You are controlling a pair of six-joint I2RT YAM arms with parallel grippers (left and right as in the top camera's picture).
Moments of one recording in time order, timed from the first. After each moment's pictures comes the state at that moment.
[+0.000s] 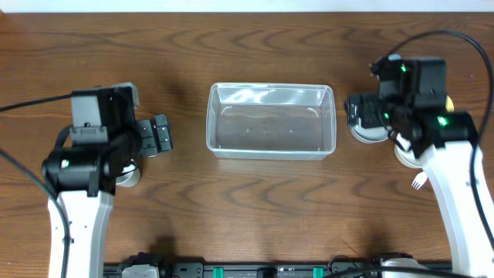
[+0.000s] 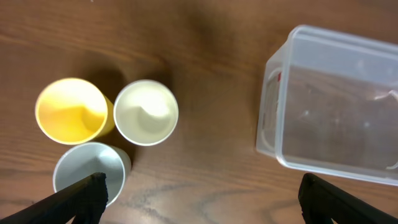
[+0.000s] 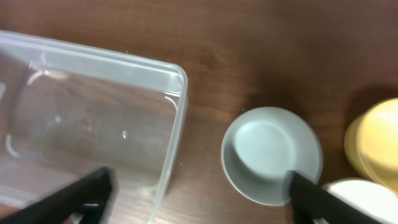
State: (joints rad) left arm 0.03 1.15 1.20 -1.06 0.08 -0.15; right arm 0.07 1.39 1.25 -0.80 -0.13 -0.02
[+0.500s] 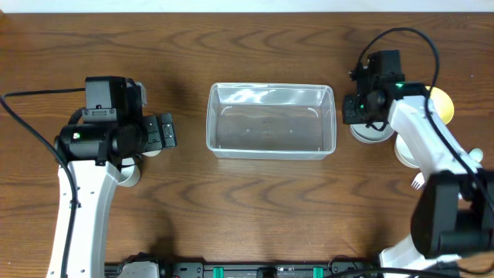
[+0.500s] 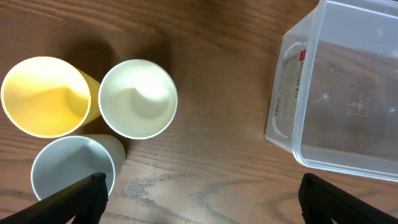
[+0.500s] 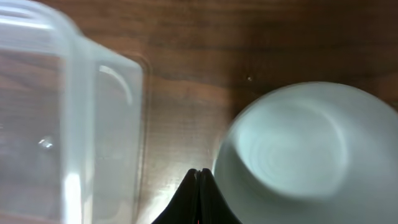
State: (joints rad) left arm 0.03 1.27 1.20 -1.07 0.09 -0.15; right arm 0.07 1.78 1.25 -0.70 -0.08 0.05
